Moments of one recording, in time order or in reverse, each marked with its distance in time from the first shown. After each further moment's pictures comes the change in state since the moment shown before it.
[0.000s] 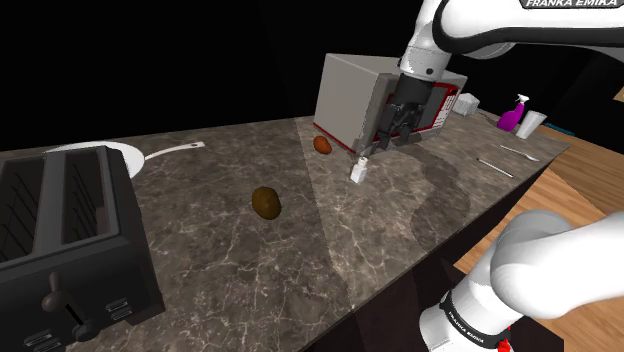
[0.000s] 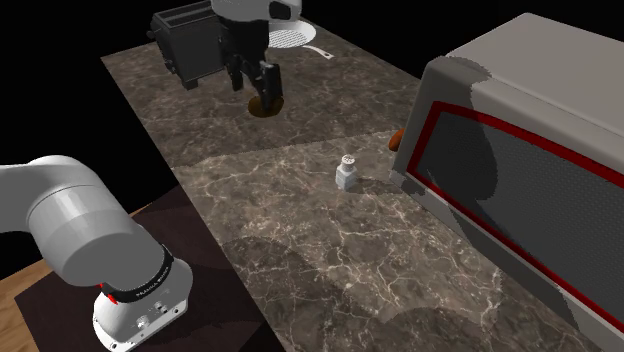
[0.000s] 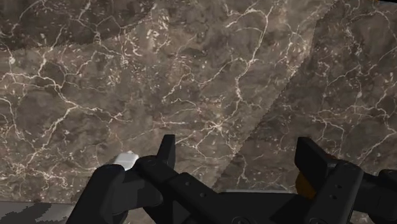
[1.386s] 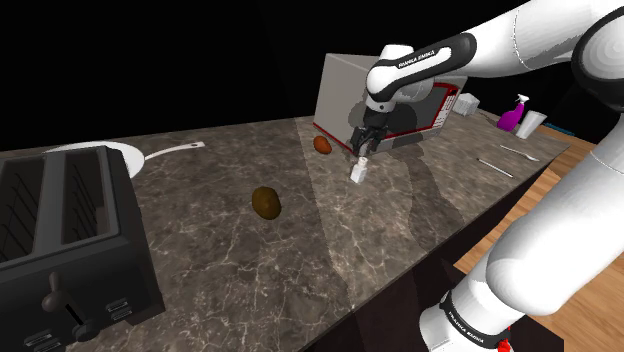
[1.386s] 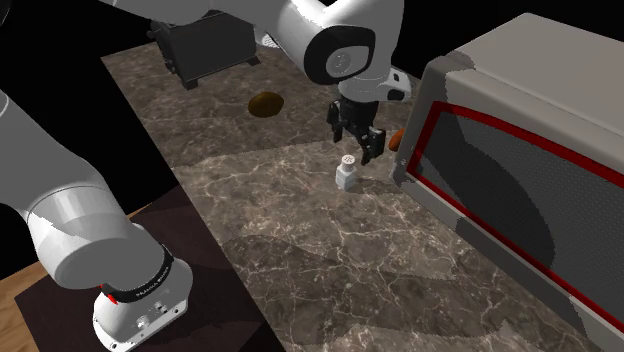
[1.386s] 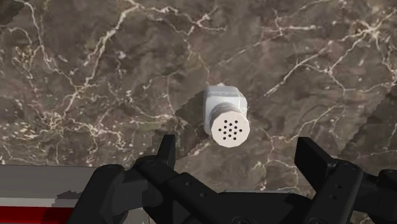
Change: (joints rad) arm -0.077 0.606 -0.175 0.180 -0.024 0.454 -0.186
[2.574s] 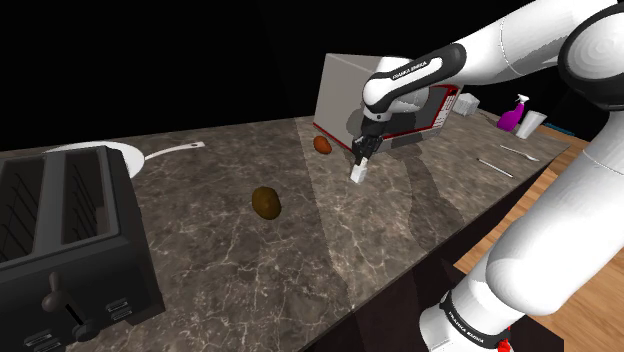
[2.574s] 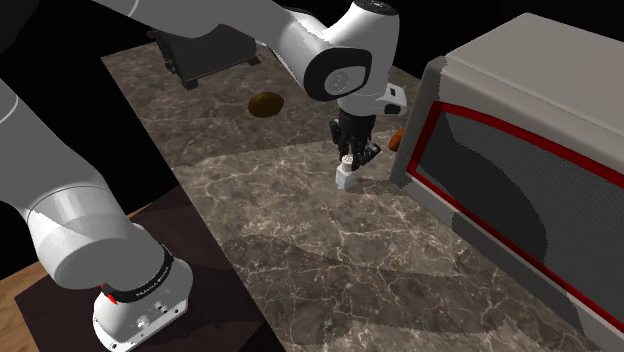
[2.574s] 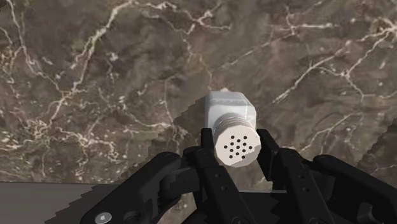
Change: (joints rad) arm -0.002 0.038 -0.003 -0.039 0.012 0.077 -0.011
